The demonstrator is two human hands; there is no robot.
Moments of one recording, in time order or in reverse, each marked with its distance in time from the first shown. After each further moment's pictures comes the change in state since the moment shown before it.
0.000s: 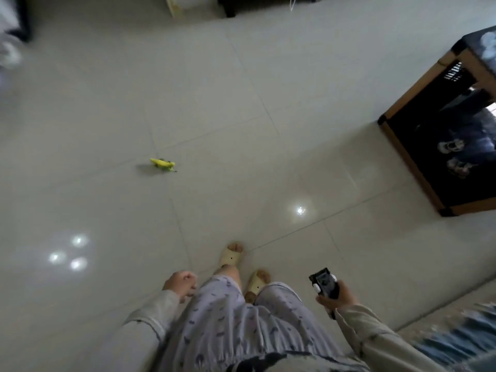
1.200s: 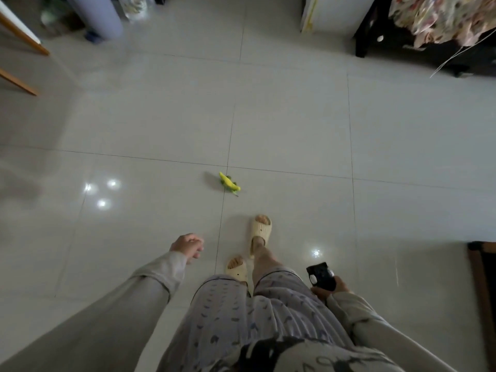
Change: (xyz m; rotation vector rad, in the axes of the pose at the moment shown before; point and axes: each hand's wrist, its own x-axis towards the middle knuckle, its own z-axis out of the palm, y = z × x) left_hand 0.149 0.086 -0.318 -0.453 0.113 -0.085; right_hand 0.053 -0.449 0.059 -0.298 -0.063 -0.125
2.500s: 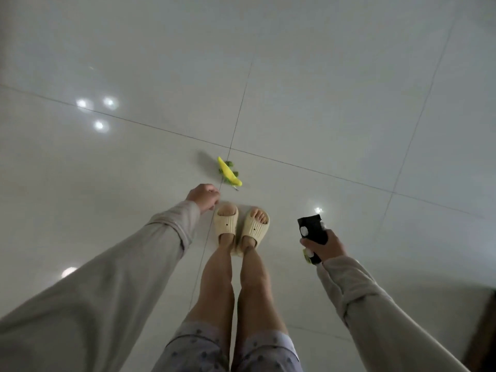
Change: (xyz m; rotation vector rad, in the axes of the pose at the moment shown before) left_hand 0.307 0.238 -0.004 0.022 -0.081 -0.095; right_hand 0.270 -0.300 -0.032 -0.070 -0.159 -0.008
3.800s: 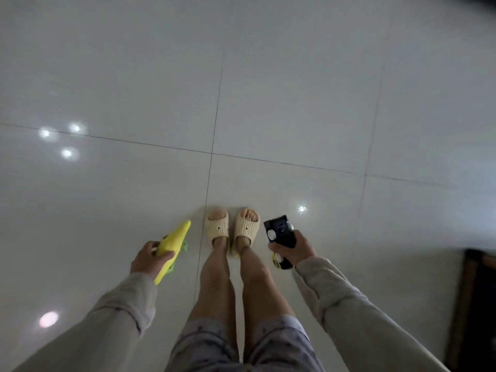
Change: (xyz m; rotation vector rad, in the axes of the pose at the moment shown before) left_hand -0.087 -0.145 -0.024 -0.134 0.151 -0.156; right_hand -0.087 -0.002 0.056 -0.015 0.001 -0.100
